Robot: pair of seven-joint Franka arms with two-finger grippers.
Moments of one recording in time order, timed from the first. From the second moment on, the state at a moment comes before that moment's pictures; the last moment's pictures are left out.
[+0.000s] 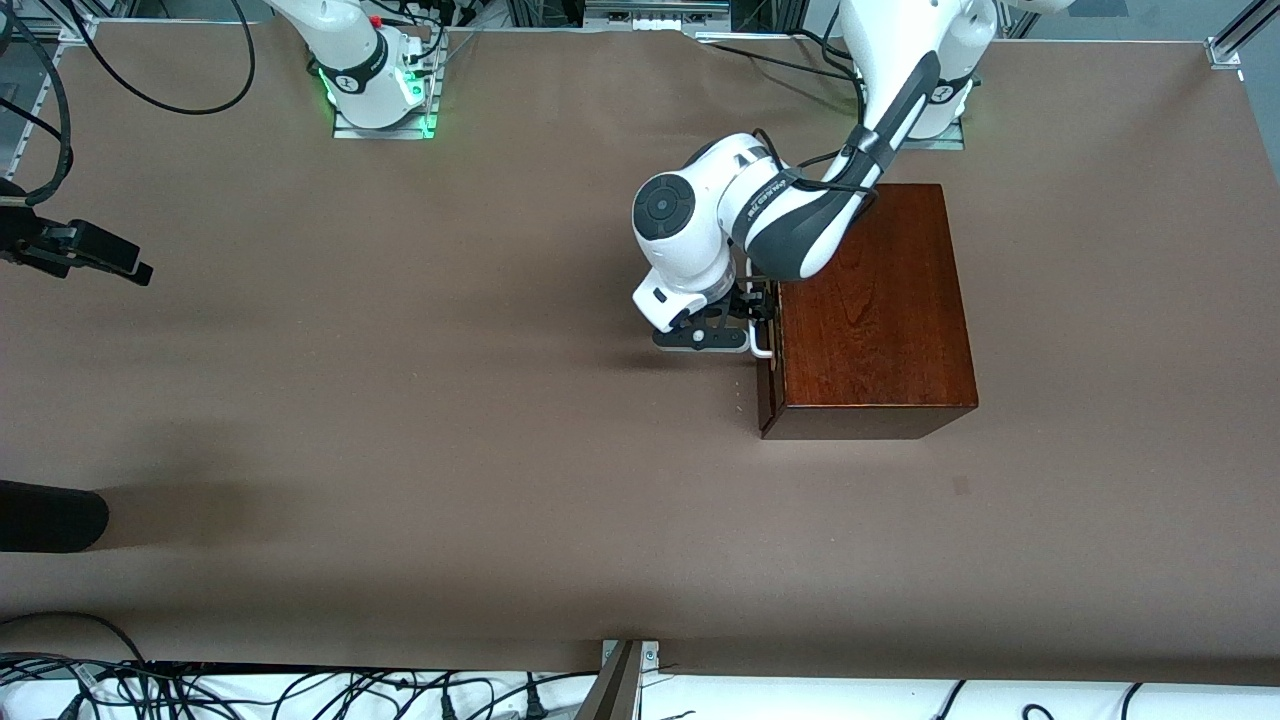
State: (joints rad) left arm -0.53 0.61 -0.24 -1.53 0.32 1.88 -0.81; right arm 0.09 0.11 -0.17 -1.51 0.06 1.58 0.02
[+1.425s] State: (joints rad) left arm -0.62 0.71 -0.24 -1.37 0.33 1.87 -1.00; right arm 0.08 0.11 -0.18 -1.51 0.06 1.56 0.02
